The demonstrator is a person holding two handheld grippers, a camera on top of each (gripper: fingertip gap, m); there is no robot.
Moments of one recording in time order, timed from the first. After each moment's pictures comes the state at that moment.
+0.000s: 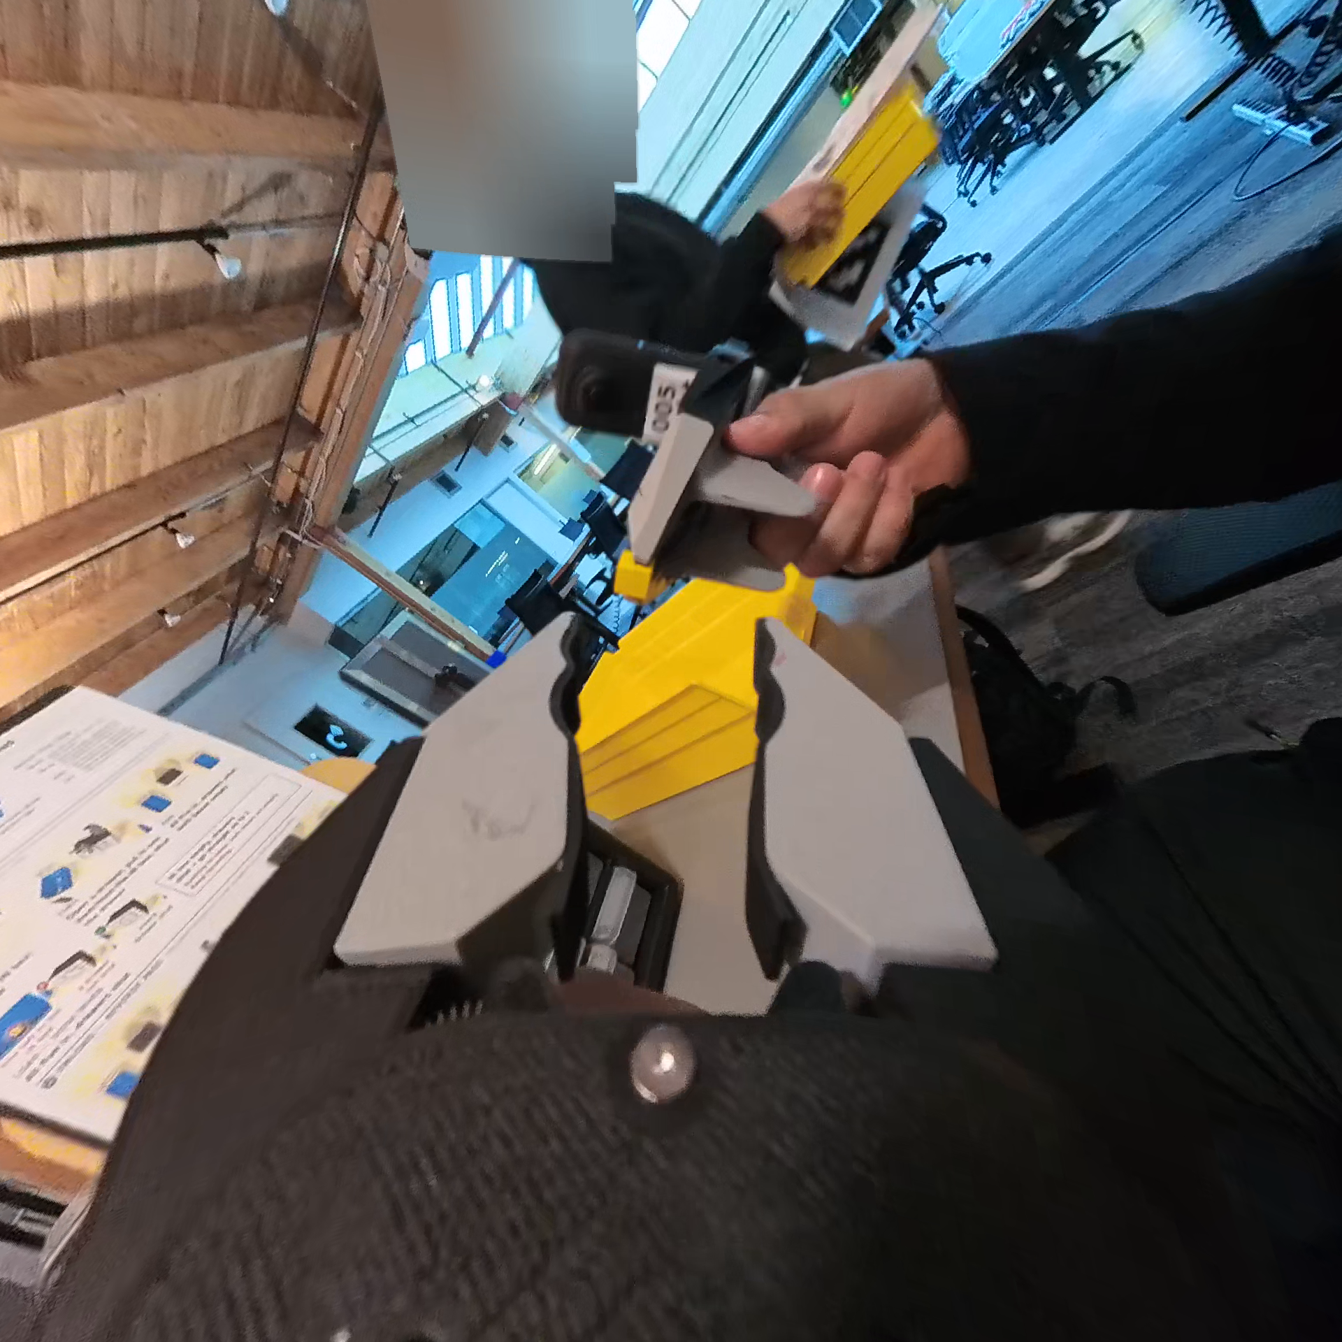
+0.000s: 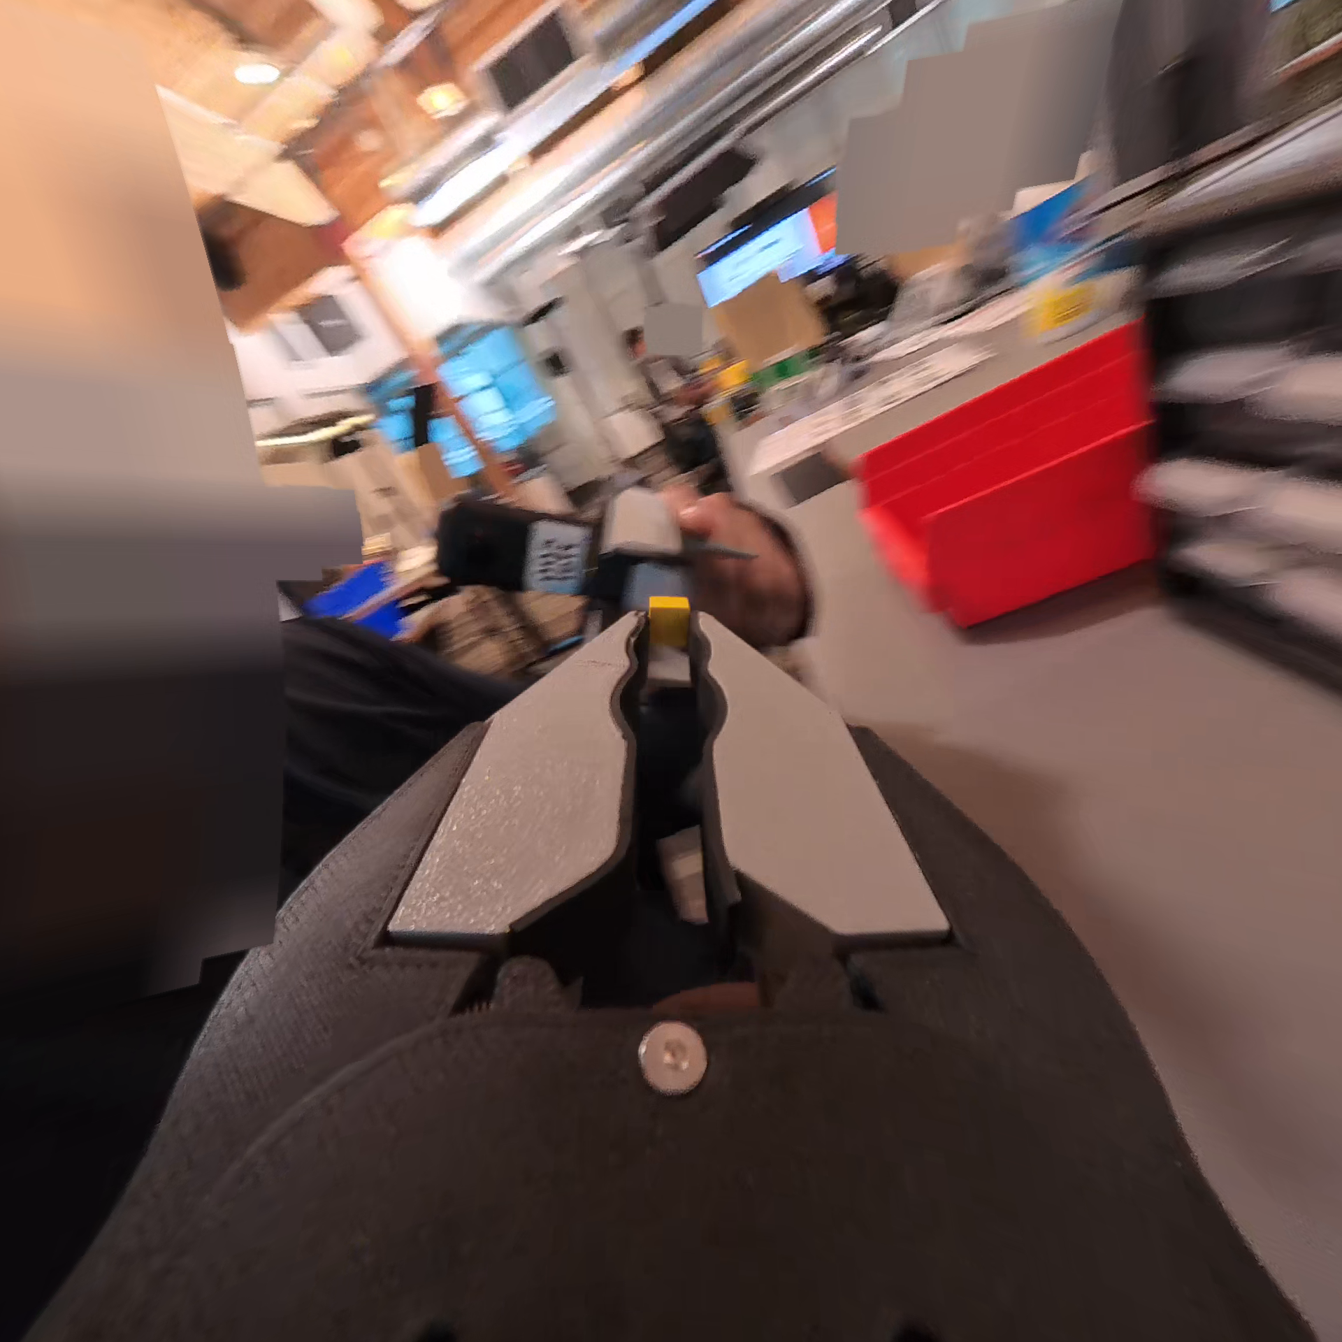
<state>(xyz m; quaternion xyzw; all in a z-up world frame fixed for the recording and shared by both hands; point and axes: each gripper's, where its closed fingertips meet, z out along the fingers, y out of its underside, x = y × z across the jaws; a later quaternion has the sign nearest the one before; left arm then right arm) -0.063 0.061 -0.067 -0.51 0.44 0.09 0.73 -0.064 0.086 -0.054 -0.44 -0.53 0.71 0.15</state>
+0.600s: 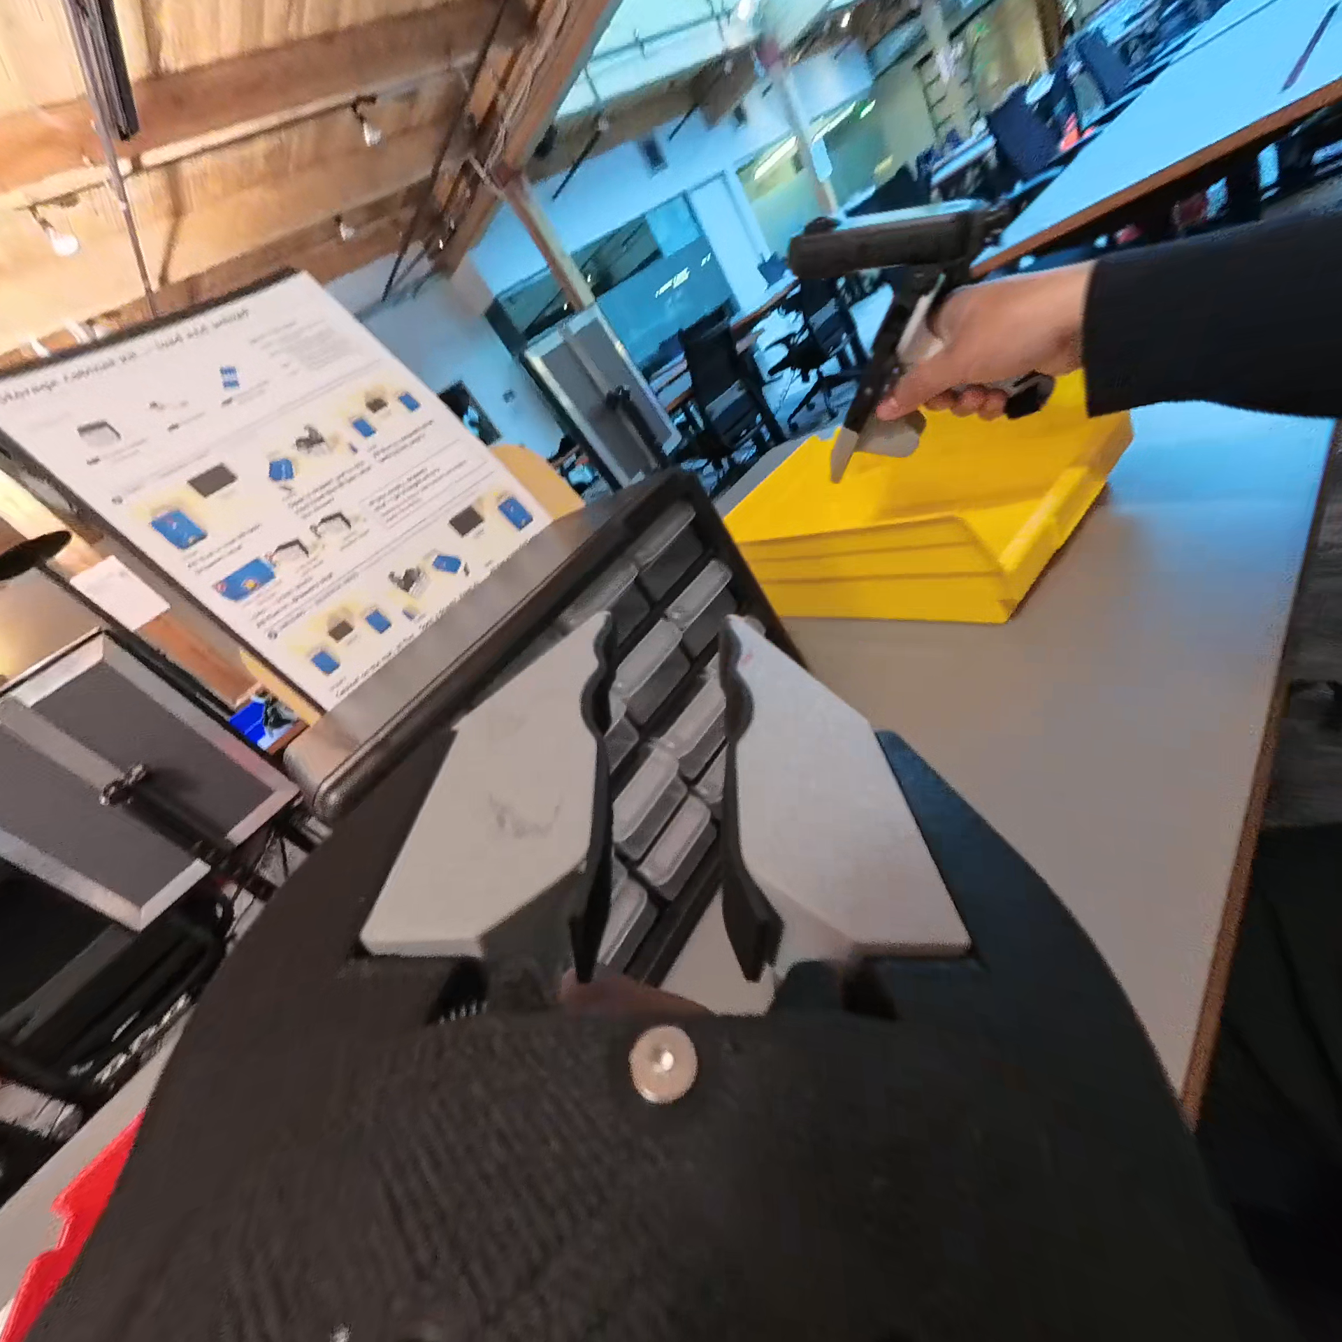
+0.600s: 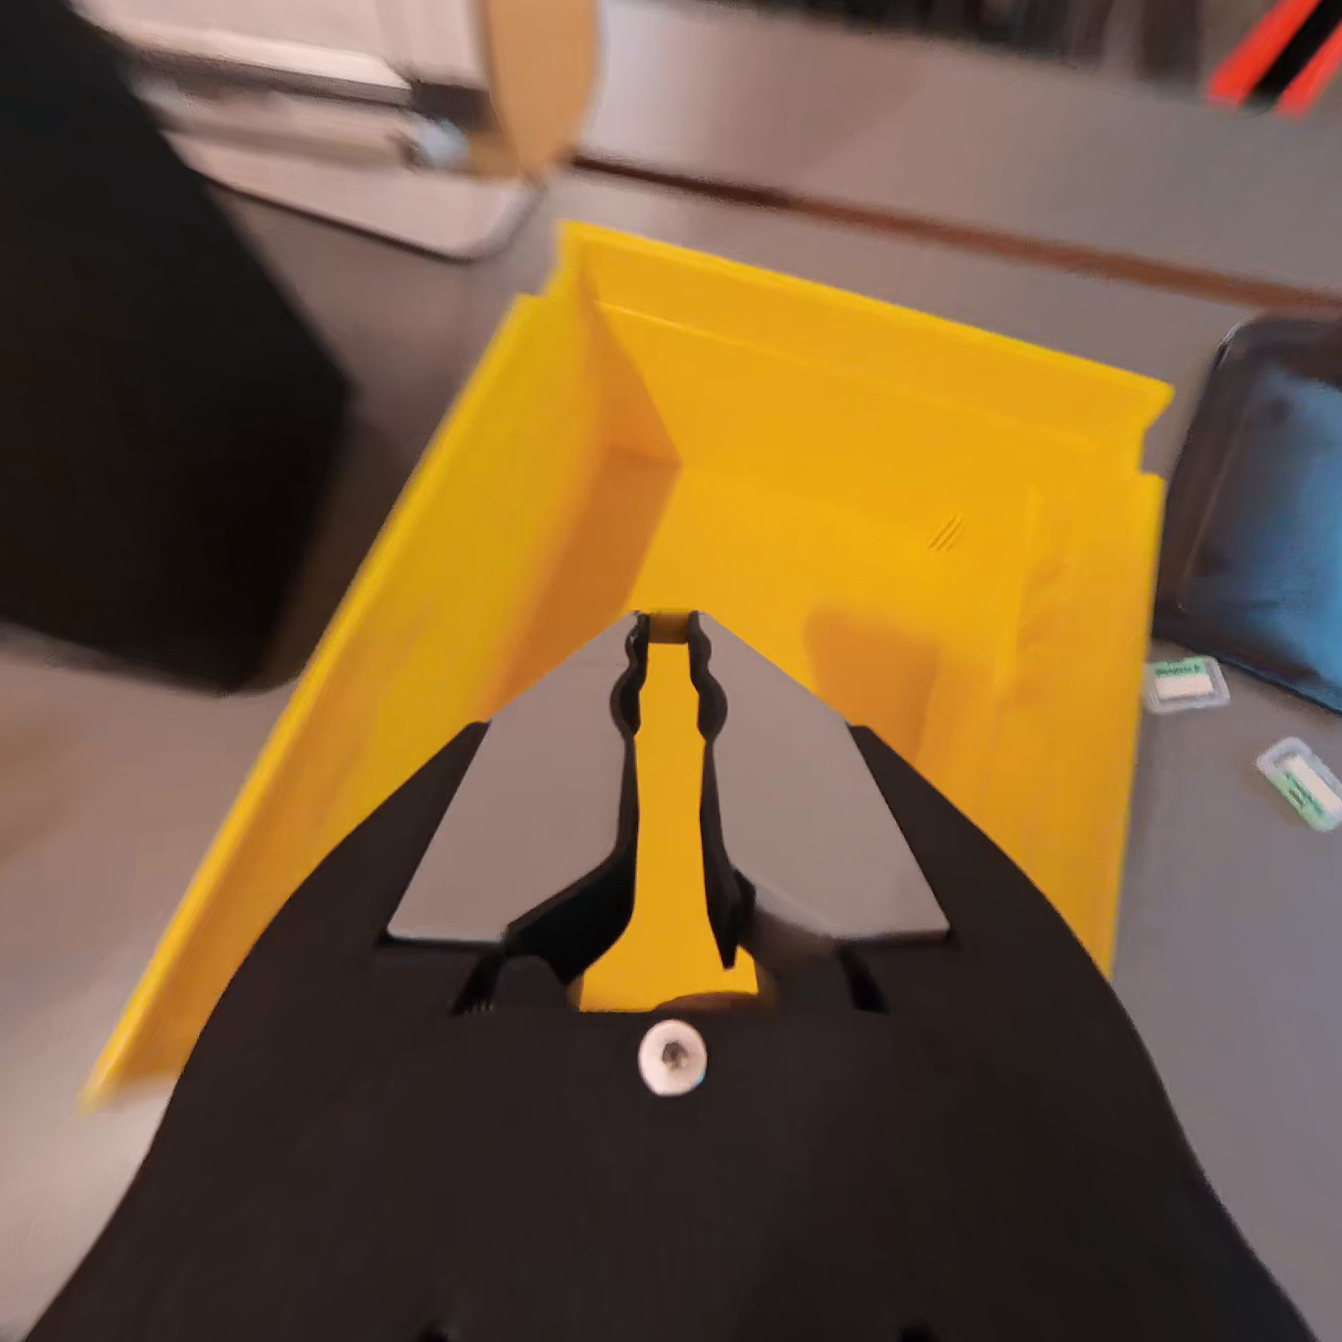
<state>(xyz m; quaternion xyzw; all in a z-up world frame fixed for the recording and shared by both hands) -0.185 0.101 -0.050 -0.66 0.22 0.16 0.70 -0.061 0.472 -0.170 -0.82 -0.42 0.17 0.36</state>
